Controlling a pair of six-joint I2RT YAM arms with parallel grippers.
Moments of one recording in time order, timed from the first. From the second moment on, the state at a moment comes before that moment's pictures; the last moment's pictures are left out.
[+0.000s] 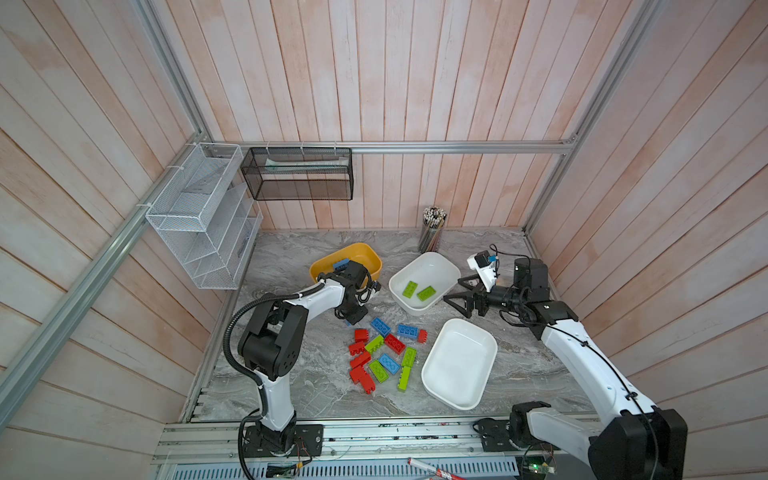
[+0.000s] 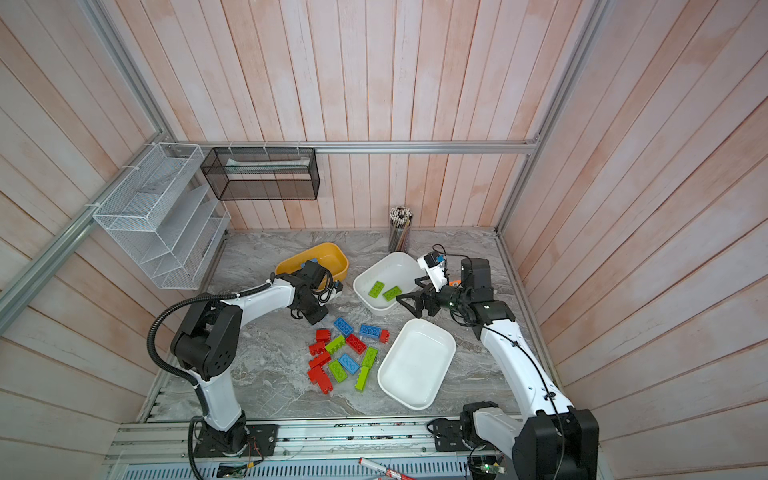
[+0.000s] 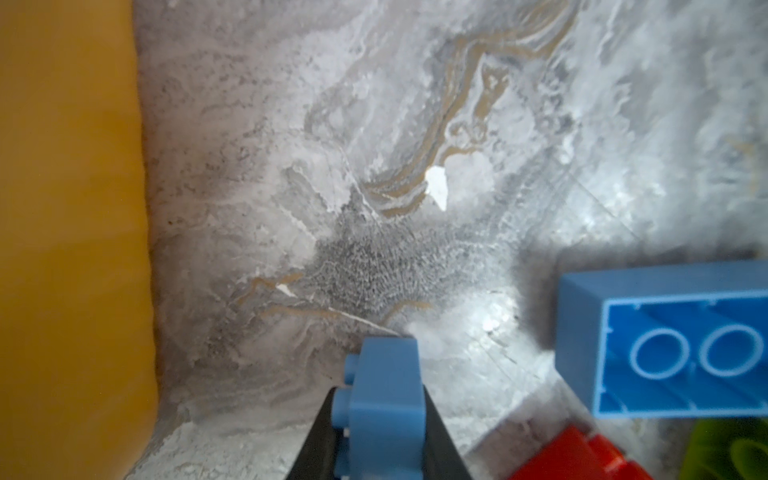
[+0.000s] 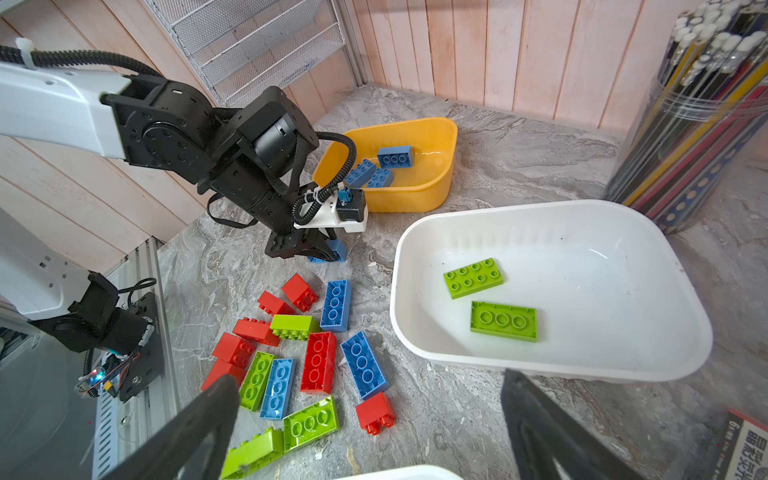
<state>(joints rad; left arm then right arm) -0.45 1.89 1.27 -0.68 0.03 0.44 0.16 1.13 0.88 -0.35 -0.84 -0.11</state>
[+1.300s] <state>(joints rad) -0.25 2.18 1.80 -0.61 -0.04 0.61 0.16 1.14 0.90 -0.35 -0.83 -0.11</state>
